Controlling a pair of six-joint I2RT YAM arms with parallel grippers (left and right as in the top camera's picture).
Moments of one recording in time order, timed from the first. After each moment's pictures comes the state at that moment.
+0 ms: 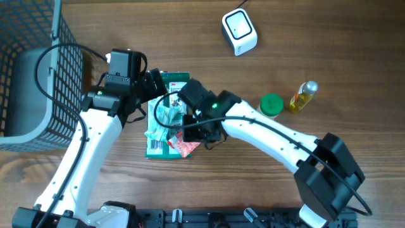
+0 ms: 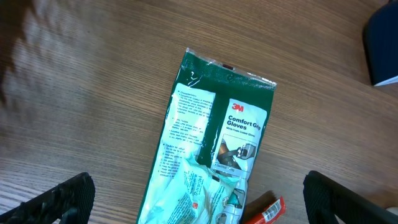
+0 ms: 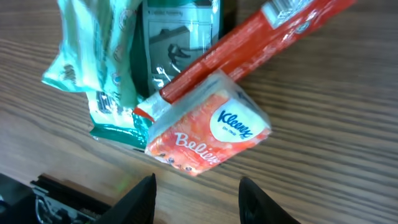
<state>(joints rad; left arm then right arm) -0.20 1.39 1.13 -0.75 -0.09 -0.52 0.84 1.83 1.32 -0.80 -0.28 0.81</state>
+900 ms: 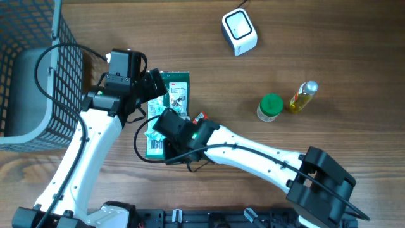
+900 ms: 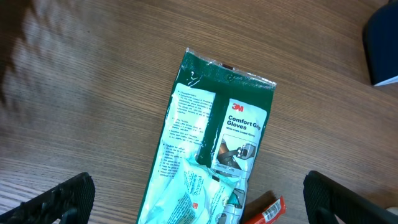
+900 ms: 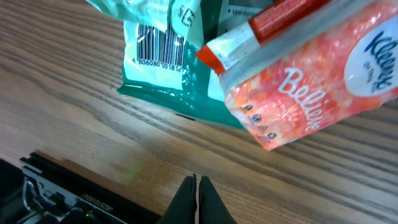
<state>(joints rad) -0.20 1.39 1.13 -0.75 -0.09 -0.52 1.05 1.83 1.30 -0.70 -0.20 0.92</state>
